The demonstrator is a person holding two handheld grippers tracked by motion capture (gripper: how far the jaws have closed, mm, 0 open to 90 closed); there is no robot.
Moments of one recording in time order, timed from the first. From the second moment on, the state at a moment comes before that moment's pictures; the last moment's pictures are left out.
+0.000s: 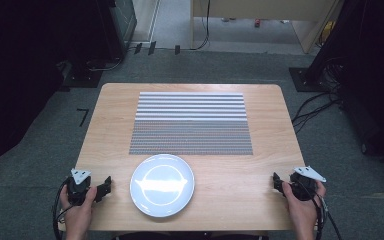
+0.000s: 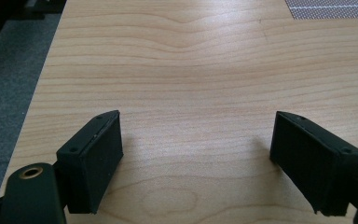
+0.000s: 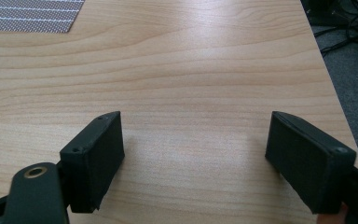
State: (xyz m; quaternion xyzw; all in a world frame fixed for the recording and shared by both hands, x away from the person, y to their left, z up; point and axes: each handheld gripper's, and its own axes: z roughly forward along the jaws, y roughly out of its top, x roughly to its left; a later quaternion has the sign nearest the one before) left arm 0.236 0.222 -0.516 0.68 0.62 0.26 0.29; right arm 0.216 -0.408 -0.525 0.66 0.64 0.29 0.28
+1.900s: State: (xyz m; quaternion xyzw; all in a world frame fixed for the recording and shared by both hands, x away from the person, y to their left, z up) left arm 0.249 0.175 -0.471 0.69 0.56 0.21 0.41; right arm 0.259 -0.295 -0.455 0.58 0.66 0.43 0.22
